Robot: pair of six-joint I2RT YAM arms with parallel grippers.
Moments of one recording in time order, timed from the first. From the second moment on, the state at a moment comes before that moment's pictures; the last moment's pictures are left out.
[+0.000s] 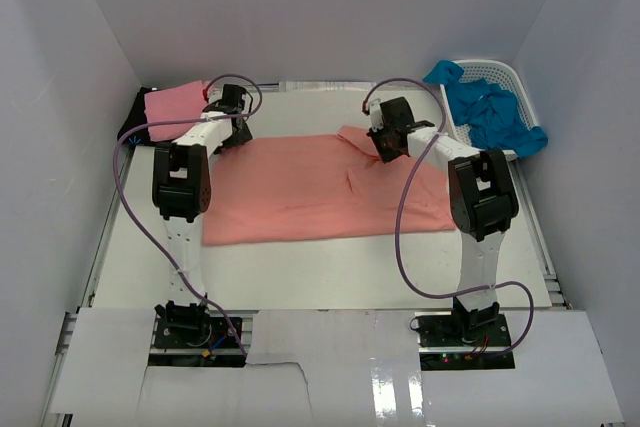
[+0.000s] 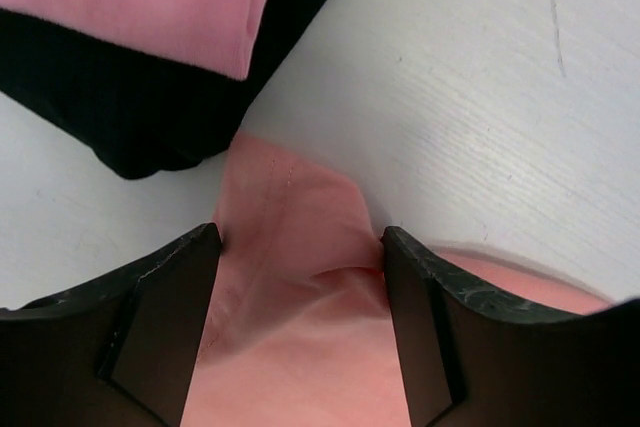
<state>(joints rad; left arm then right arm) -0.14 2.28 1.81 -0.57 -0.43 -0.51 0.37 2.04 1.50 -0.35 0.00 -0.25</state>
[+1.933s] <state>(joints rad) -0.10 2.21 1.89 -0.72 -0.36 -0.56 0.38 1.91 1.54 -0.45 0.10 0.02</state>
